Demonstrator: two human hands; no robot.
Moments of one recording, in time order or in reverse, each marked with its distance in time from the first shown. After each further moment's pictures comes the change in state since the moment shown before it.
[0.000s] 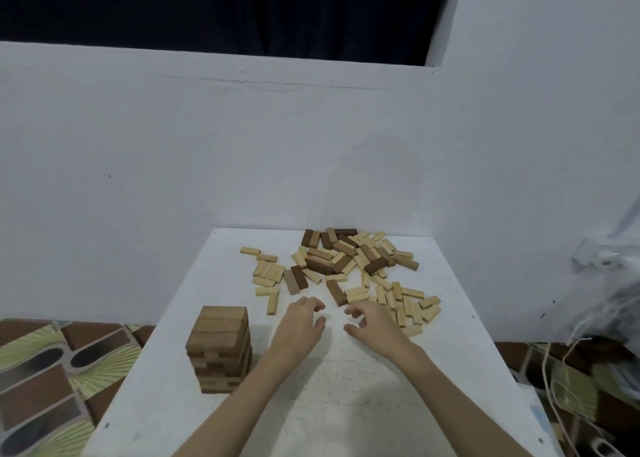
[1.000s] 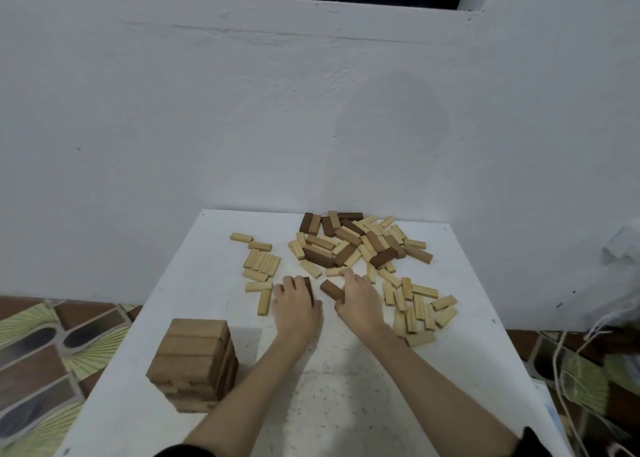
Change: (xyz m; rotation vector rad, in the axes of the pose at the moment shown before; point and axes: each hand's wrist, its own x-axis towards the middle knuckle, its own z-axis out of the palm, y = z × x) left_hand 0.069 -0.027 0.049 0.385 0.127 -0.305; right_hand 0.091 0.017 0.041 -0.286 0.156 0.018
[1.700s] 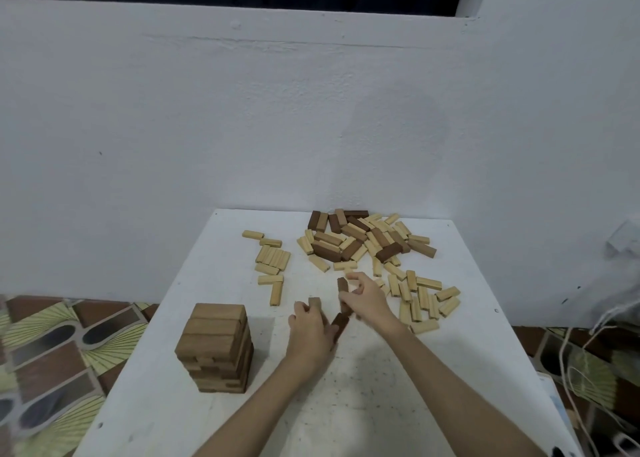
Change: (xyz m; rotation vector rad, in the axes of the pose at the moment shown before) left_hand -0.060 -0.007 -0.011 -0.369 -0.204 -0.017; right_hand -0.028 -0.012 -0.023 0.737 -0.183 0.290
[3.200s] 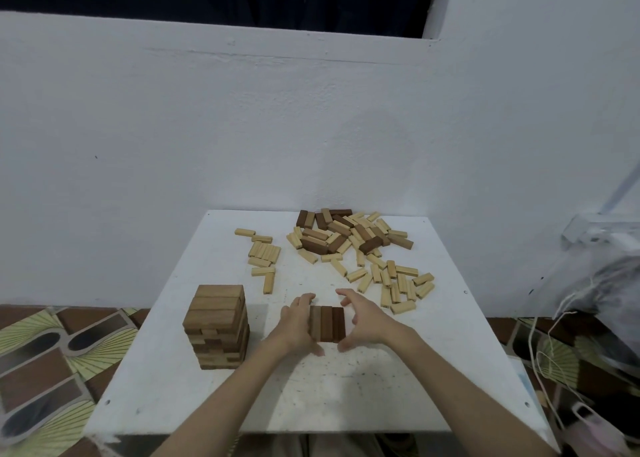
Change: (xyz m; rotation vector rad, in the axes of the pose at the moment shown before) left_hand -0.021 -0.013 -0.024 -0.024 -0.316 0.127; right_hand -0.065 0.020 -0.023 -0.428 -0.315 -0.109
